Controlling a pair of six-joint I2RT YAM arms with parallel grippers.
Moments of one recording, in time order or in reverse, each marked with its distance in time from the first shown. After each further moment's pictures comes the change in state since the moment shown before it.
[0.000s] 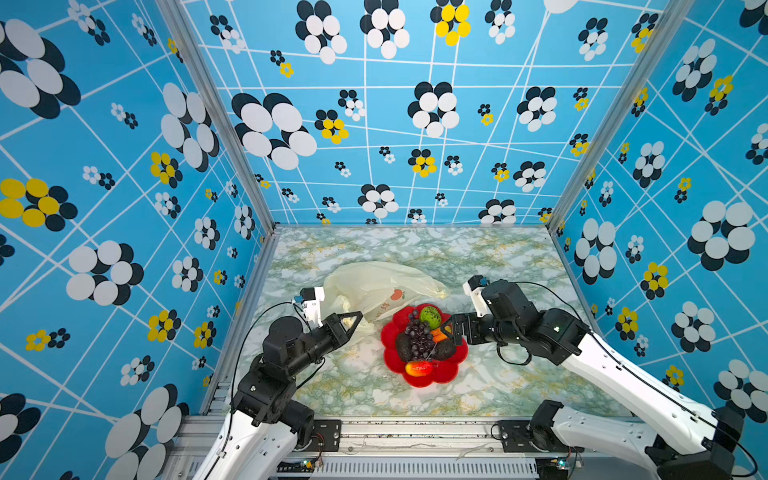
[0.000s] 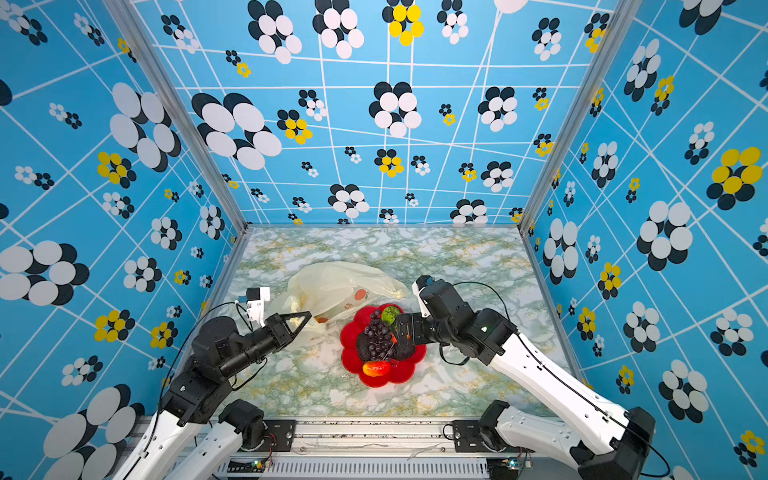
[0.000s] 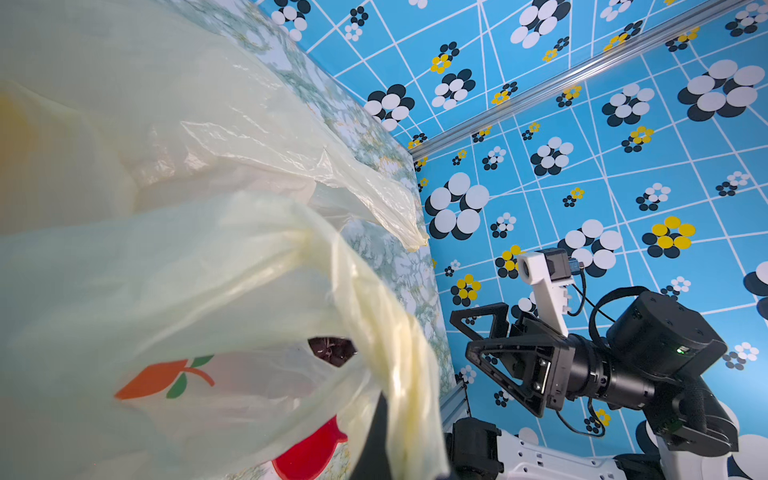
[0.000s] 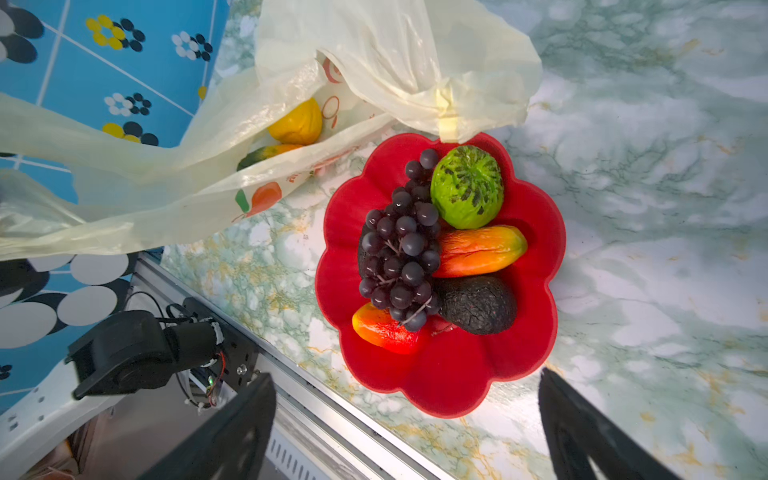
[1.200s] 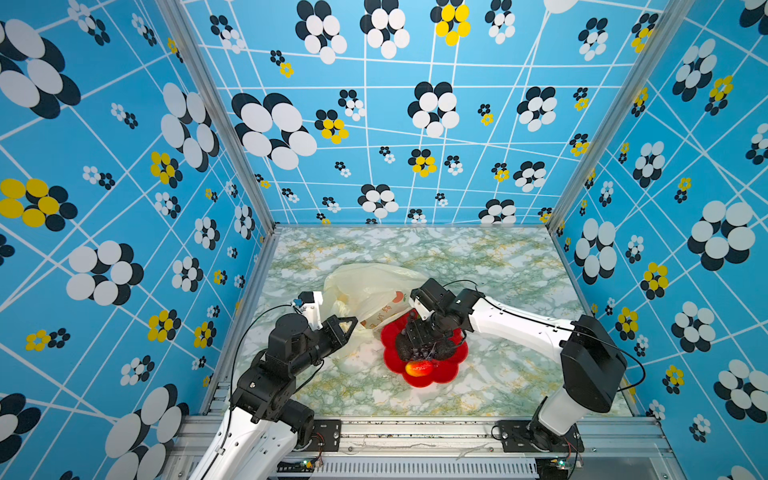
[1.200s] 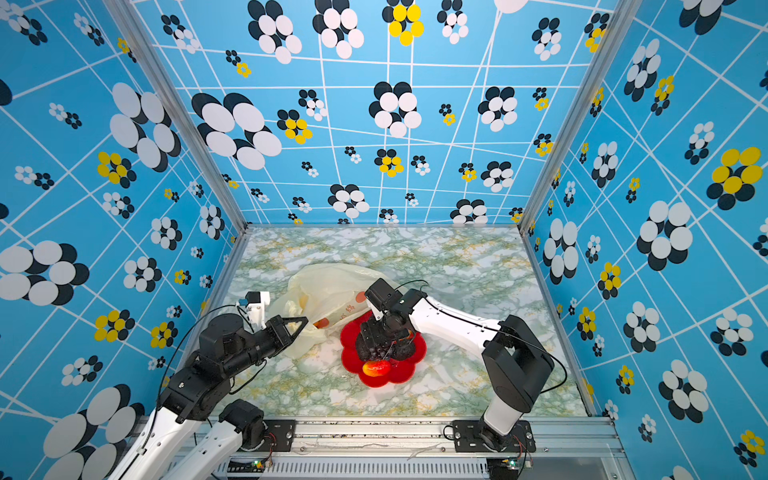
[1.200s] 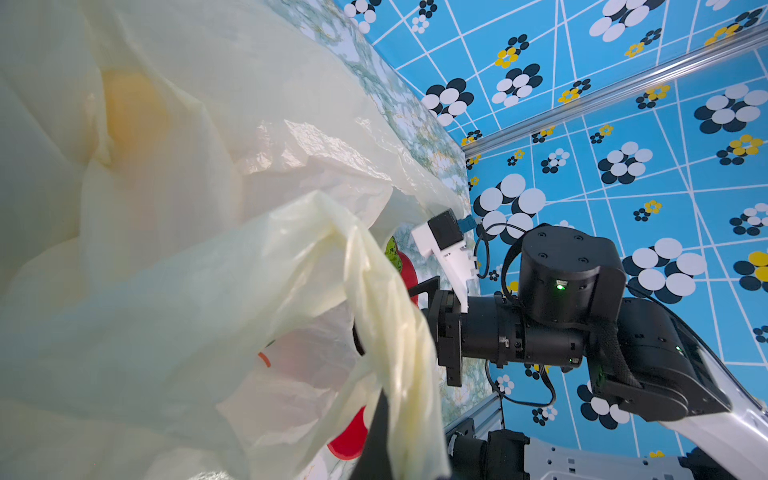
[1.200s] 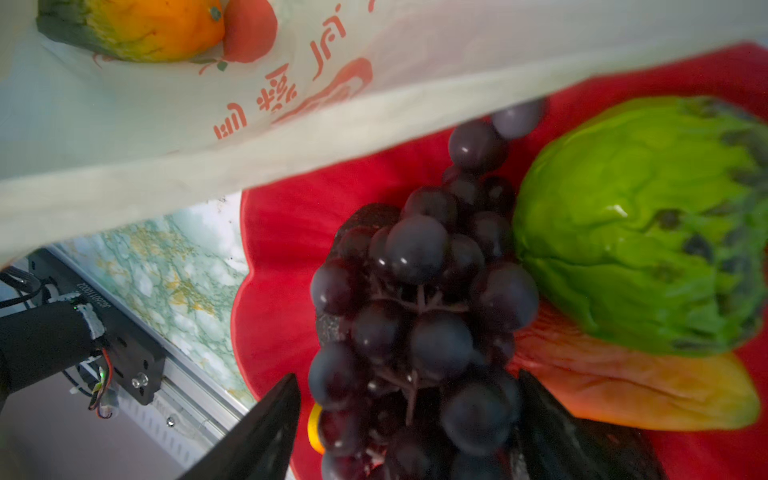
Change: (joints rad) left arm -0.006 0.018 0.050 -0.174 -0.089 0.038; right arm 0.065 0.604 0.160 0.135 -0.101 -0.110
